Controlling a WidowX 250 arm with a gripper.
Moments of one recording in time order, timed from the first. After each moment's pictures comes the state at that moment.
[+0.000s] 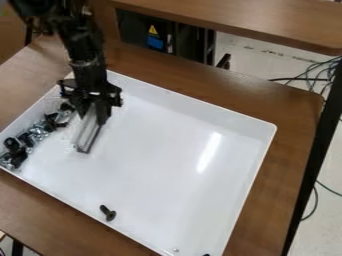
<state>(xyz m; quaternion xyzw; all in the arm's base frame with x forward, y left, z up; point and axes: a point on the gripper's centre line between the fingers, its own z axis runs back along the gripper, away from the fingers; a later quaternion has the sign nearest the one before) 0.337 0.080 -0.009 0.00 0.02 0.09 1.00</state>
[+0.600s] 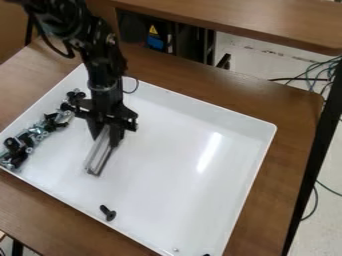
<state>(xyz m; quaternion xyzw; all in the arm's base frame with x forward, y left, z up) 0.322 0.047 -0.030 0.03 0.03 0.07 1.00</state>
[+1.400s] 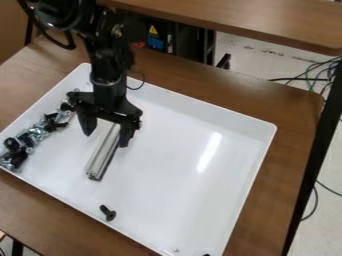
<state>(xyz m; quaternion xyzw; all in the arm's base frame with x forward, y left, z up) 0.312 0.031 0.000 0.06 0.01 0.07 1.00</state>
